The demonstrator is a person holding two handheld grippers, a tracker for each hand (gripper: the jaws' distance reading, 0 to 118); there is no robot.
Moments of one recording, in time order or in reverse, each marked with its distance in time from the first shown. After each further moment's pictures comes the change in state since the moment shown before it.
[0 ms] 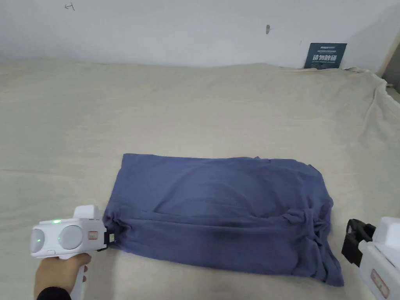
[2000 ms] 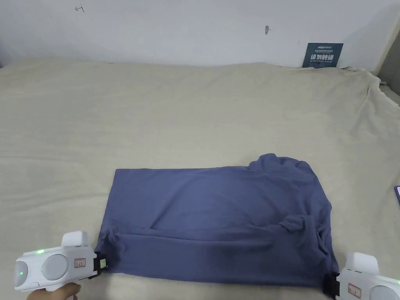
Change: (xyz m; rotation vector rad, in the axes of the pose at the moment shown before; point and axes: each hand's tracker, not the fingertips) left arm -0.016 -0.102 0.047 -0.059 -0.008 0.101; right arm 0.041 -0.091 -0.023 -0.486 0.040 -0.066
